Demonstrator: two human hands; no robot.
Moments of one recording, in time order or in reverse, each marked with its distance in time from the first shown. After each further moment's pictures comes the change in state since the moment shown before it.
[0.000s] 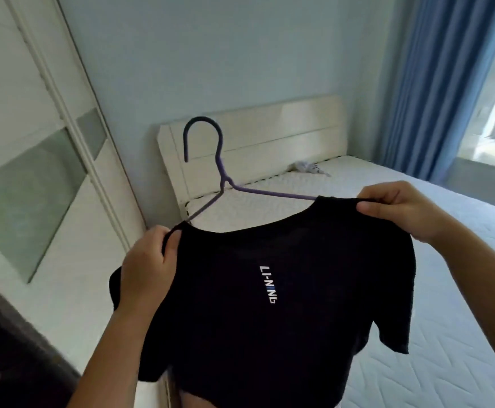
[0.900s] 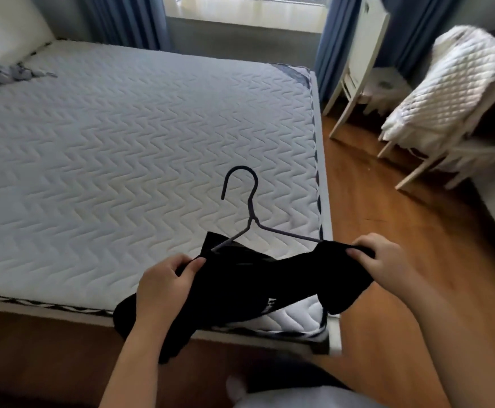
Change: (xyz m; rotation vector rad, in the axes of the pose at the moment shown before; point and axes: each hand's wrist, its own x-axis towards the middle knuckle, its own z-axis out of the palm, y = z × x) left_hand -0.160 0.043 0.154 -0.396 -1.144 0.216; right_hand -0.373 0.032 0.154 -0.579 0.680 1.260
